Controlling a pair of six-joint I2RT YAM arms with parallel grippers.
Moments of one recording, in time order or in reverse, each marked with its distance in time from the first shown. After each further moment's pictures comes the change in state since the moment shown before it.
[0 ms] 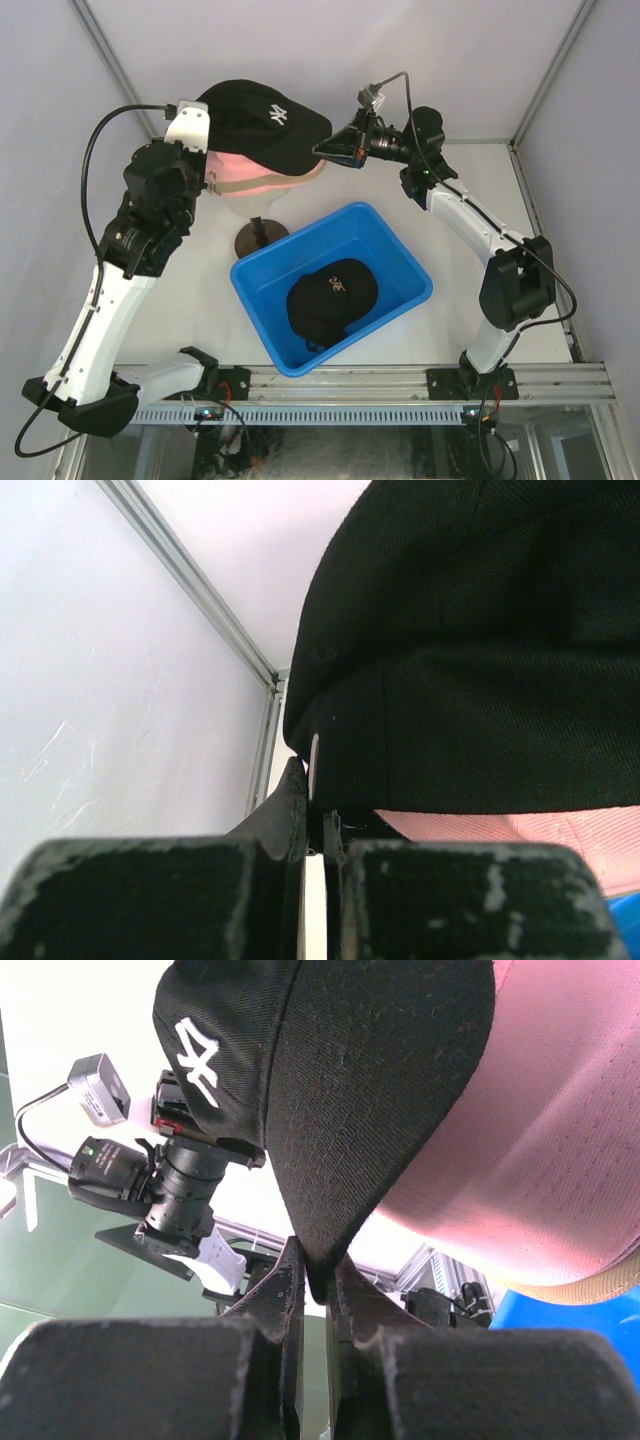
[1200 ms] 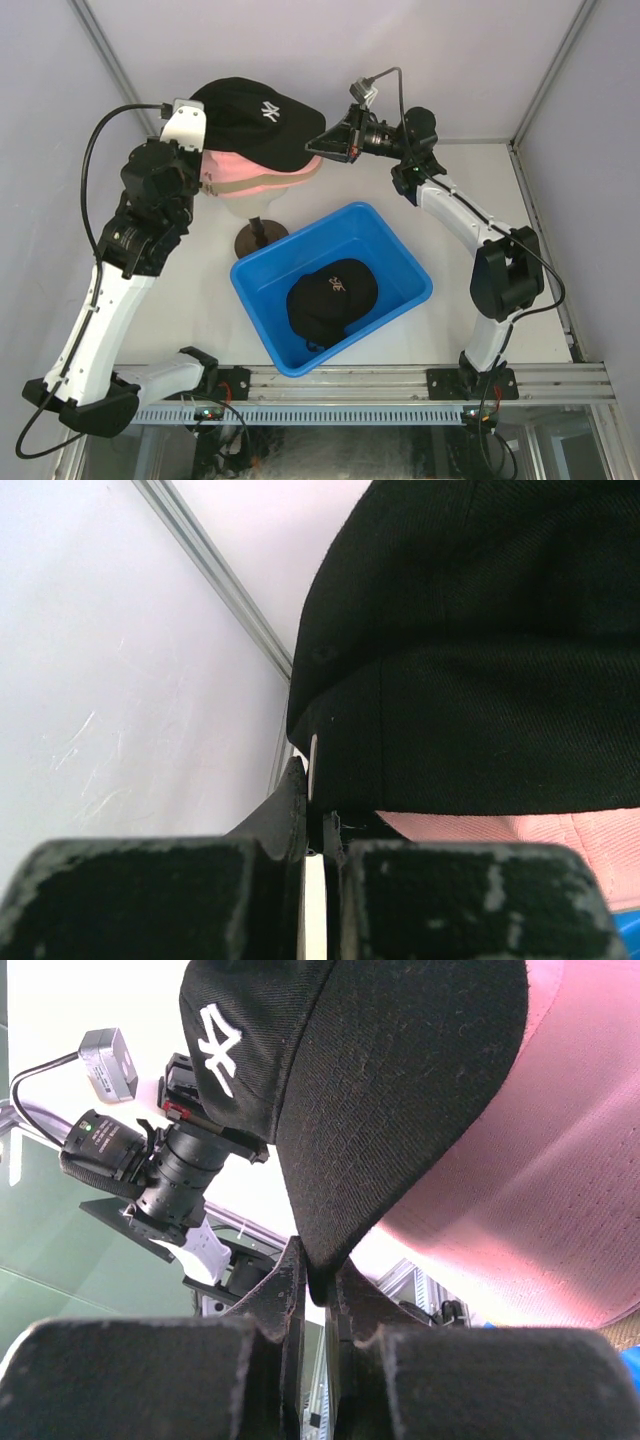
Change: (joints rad) left arm 0.013 -0.001 0.003 0.003 -0.041 0.026; right arm 0.021 0.081 0.071 0.134 -0.019 -0.002
